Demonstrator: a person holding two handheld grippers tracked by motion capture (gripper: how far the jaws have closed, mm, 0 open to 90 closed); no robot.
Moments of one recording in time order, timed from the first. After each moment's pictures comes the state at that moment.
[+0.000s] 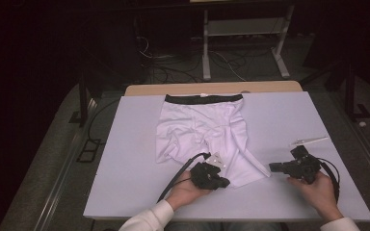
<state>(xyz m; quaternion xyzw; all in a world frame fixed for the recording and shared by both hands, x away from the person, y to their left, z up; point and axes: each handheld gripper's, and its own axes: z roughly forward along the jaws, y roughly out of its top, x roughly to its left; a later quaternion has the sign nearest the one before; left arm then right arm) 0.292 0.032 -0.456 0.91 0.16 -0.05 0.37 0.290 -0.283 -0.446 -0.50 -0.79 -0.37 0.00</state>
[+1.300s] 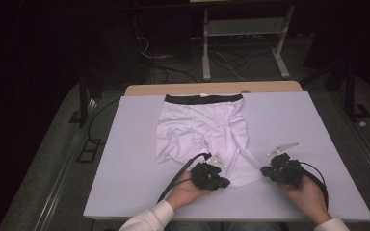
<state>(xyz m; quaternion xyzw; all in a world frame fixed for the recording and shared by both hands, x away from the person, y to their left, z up) 0.291 0.031 -0.455 0.92 0.16 -0.04 0.37 0.278 -0.233 -0.447 -0.43 -0.86 -0.27 -0.11</state>
